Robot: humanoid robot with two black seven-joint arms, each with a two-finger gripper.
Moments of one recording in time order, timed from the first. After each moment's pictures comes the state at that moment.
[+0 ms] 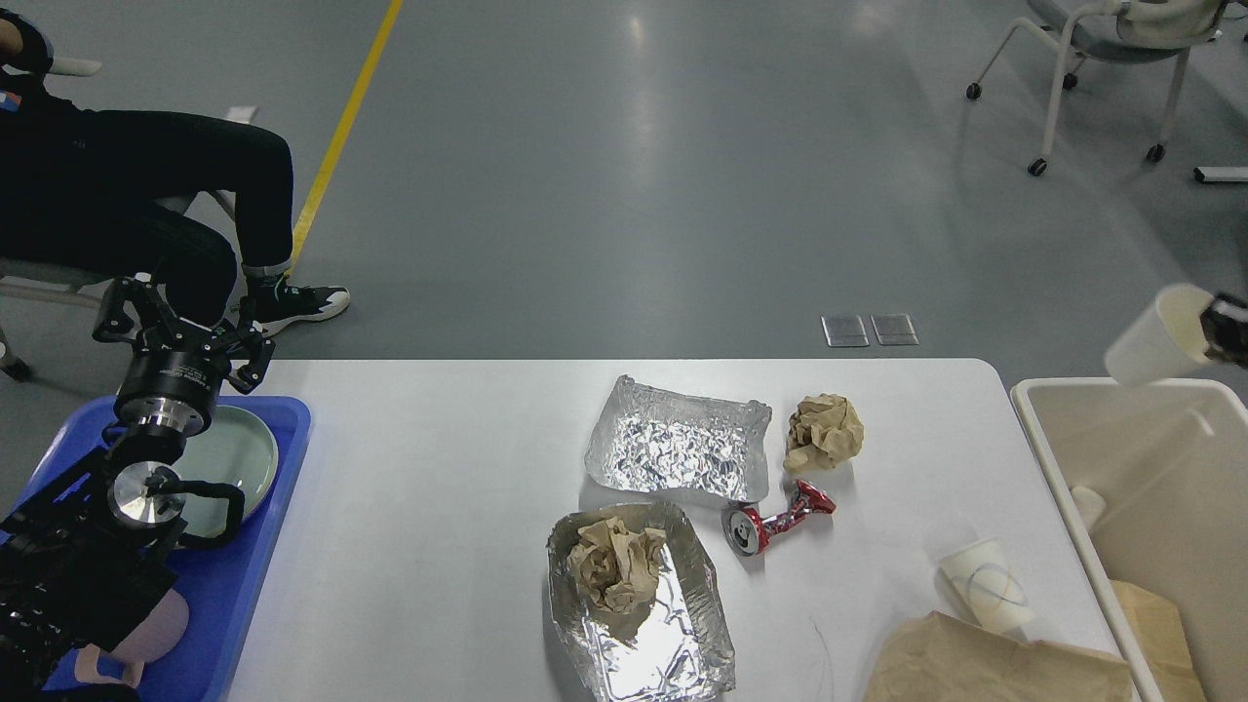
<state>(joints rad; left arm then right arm) -0.66 0.30 -0.95 -0.32 -0.09 -0.49 -0.39 1.25 -0.77 -0.94 0.57 -0.15 0.26 0.01</state>
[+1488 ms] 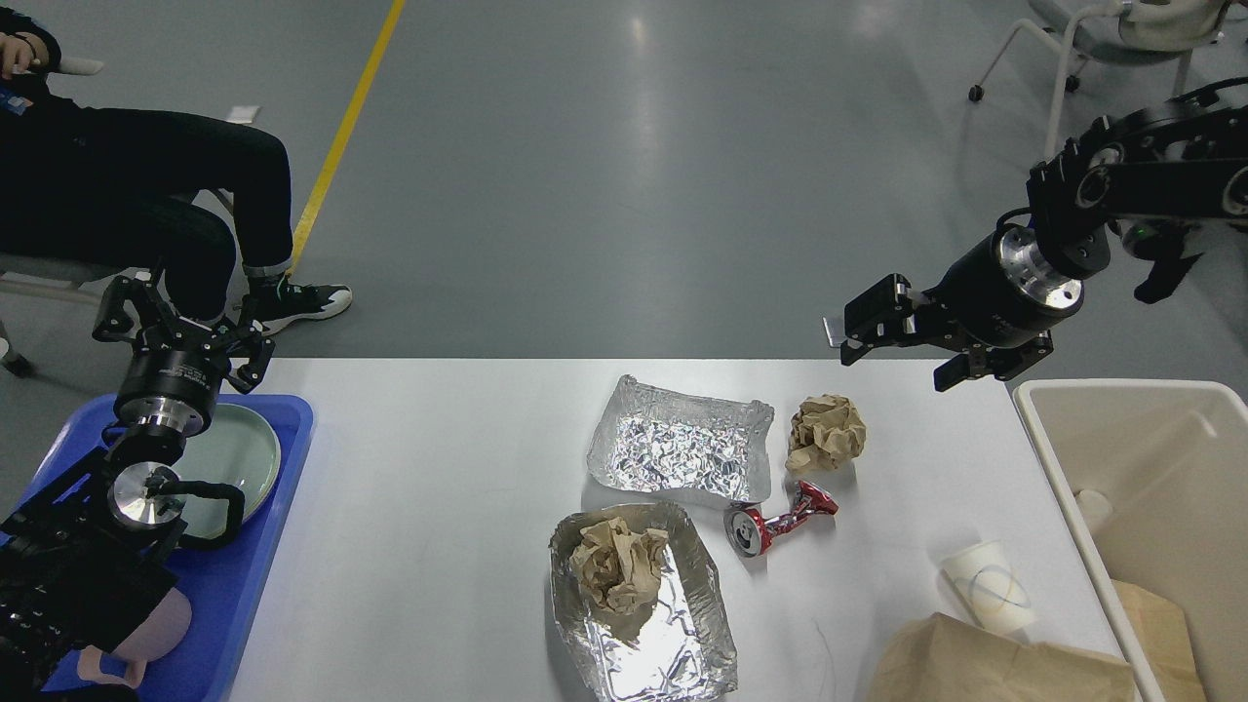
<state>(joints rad) -0.66 0.30 -0.95 -0.32 -0.09 -0.49 -0.39 2.00 -0.42 -1.12 1.26 -0.12 0.73 0.02</state>
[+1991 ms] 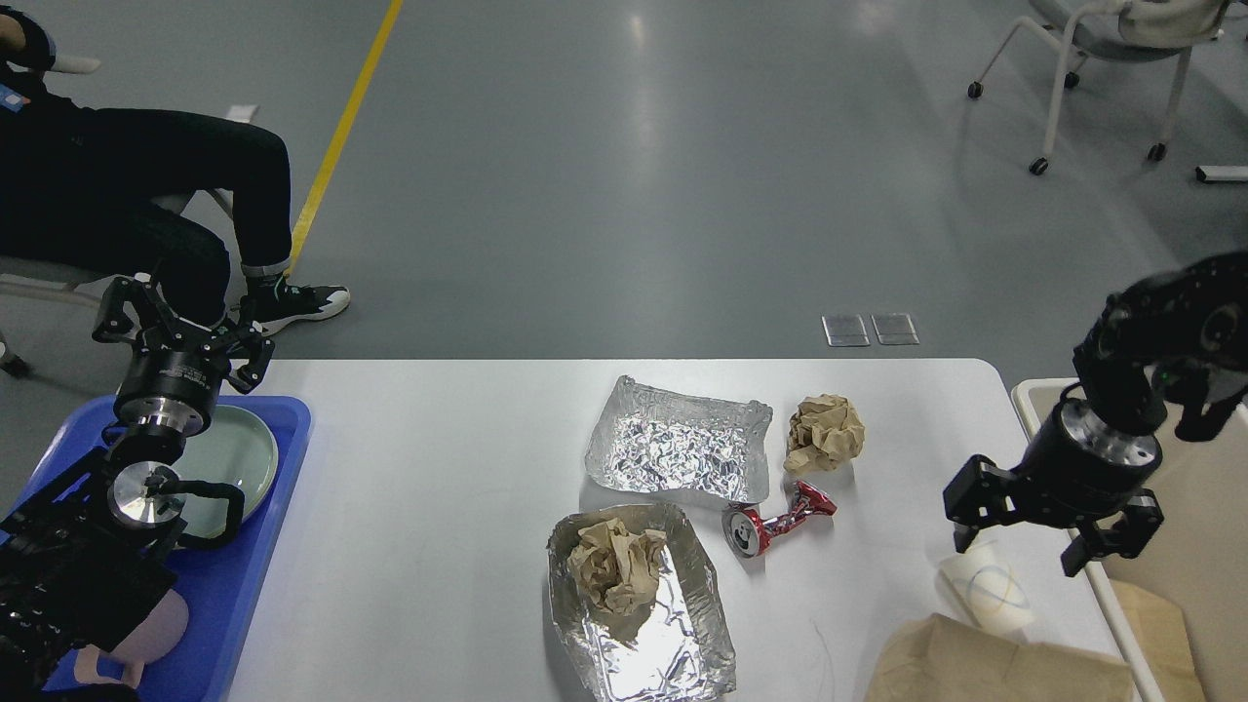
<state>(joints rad) -0.66 0.30 -0.95 -0.32 -0.09 -0.49 -0.39 1.70 -0.44 -1.26 1.20 -0.13 0.78 -0.10</state>
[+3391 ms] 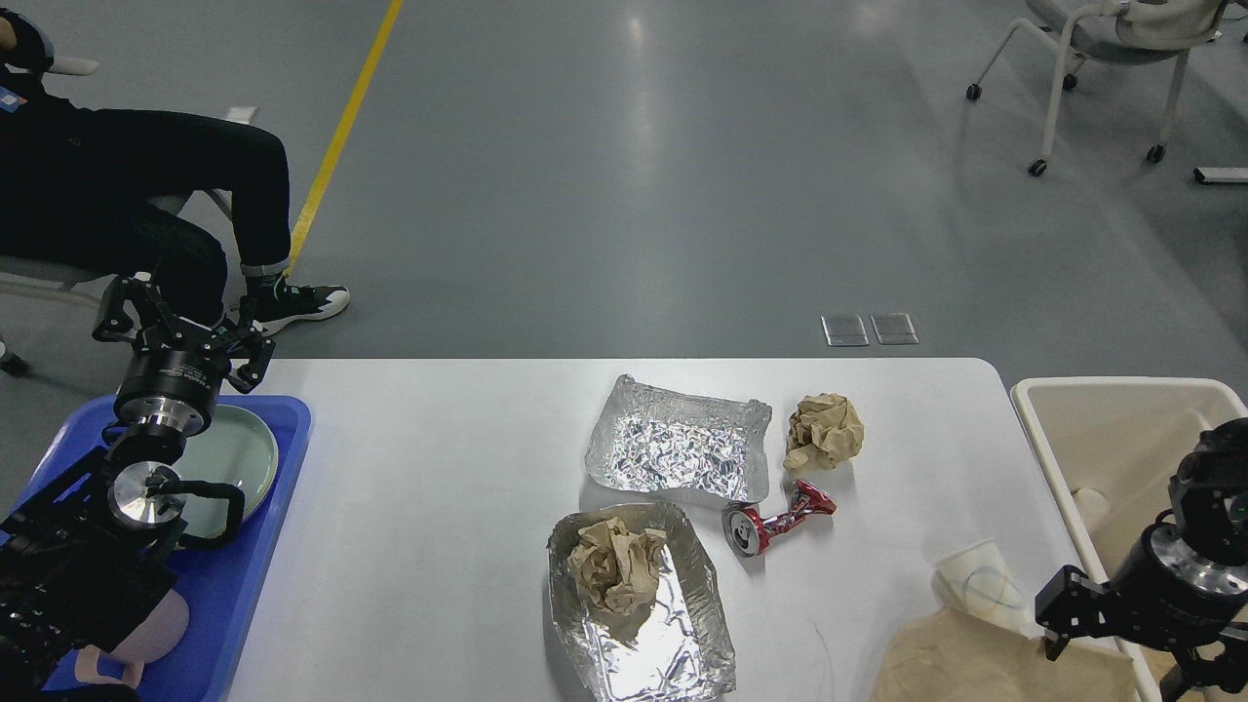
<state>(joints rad) -0.66 0.30 -0.95 -0.32 -0.09 -0.49 -0.39 1.32 -0.59 -1.17 1.03 -0.20 0.72 -0.12</state>
